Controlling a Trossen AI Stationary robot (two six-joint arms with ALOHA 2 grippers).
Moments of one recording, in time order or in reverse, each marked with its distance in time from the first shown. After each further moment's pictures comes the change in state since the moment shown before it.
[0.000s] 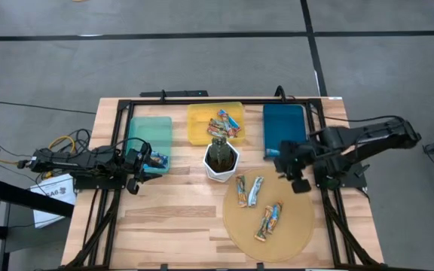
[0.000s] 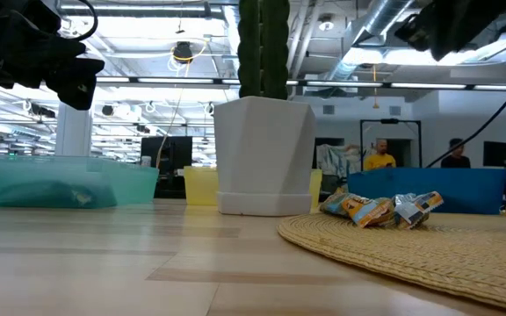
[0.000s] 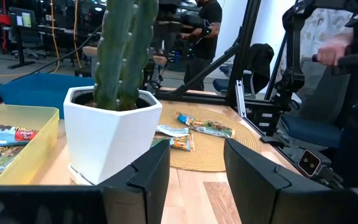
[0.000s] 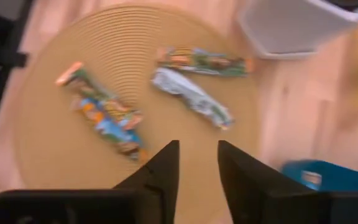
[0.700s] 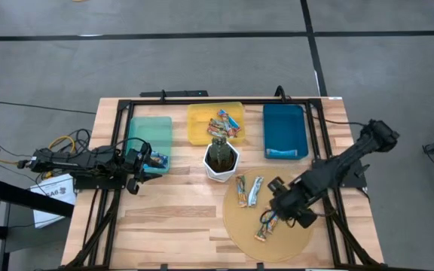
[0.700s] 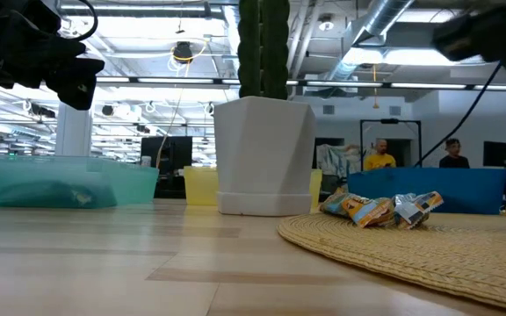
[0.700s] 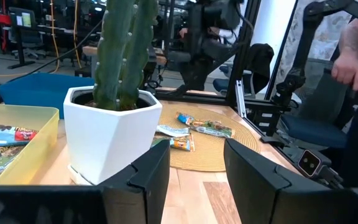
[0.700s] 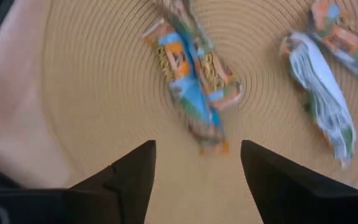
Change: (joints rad) left arm 0.000 0.000 0.000 0.000 0.000 0.000; right arm 0.402 0.330 0.000 0.026 0.011 -0.045
